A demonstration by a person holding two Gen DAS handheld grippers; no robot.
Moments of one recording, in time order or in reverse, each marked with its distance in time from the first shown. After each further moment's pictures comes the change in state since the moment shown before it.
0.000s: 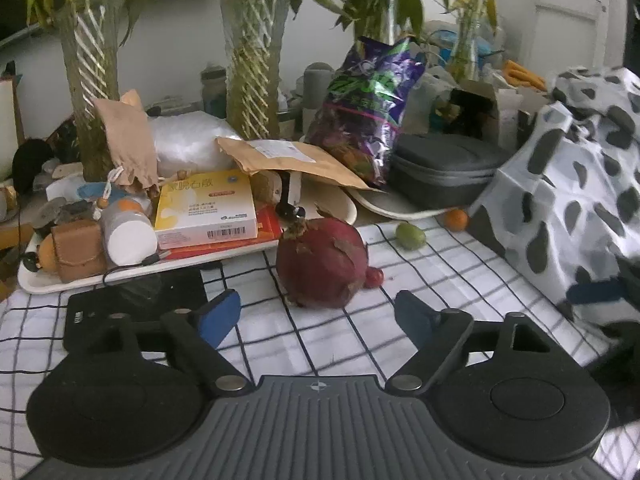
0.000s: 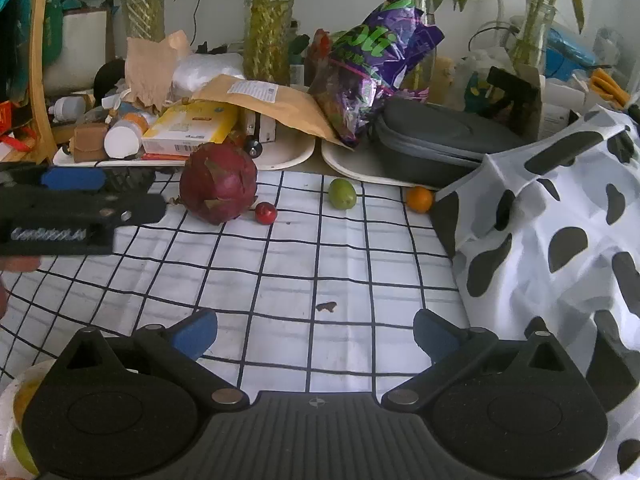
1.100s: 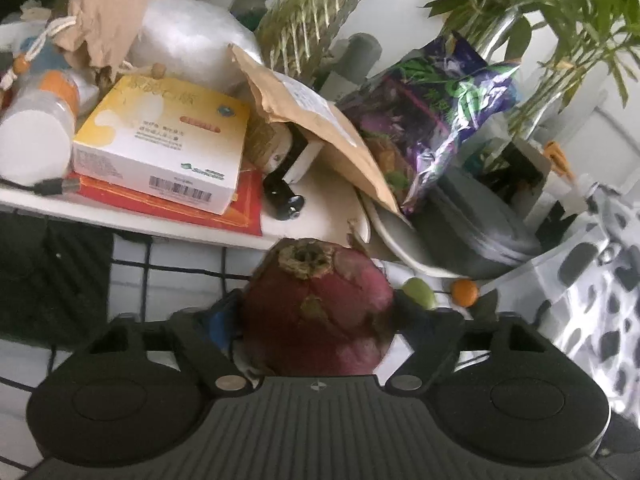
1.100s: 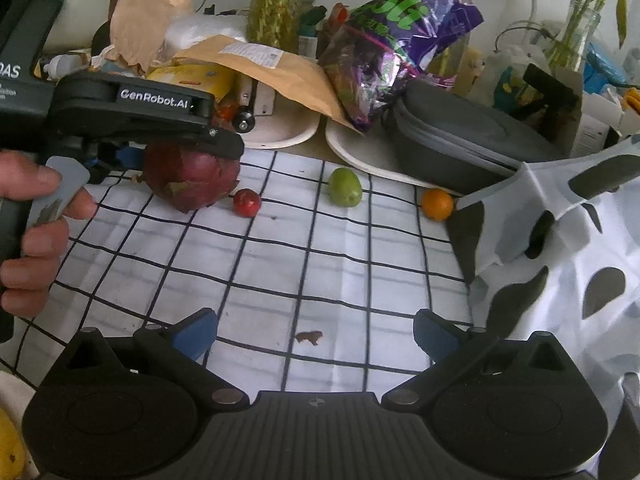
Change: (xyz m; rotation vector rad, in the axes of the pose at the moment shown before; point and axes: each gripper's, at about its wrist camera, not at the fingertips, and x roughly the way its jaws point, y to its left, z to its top) left arm 0.107 0.047 0.016 -0.429 0.097 -0.201; right arm 0.058 -0.002 0.017 -0.101 0.062 -0.011
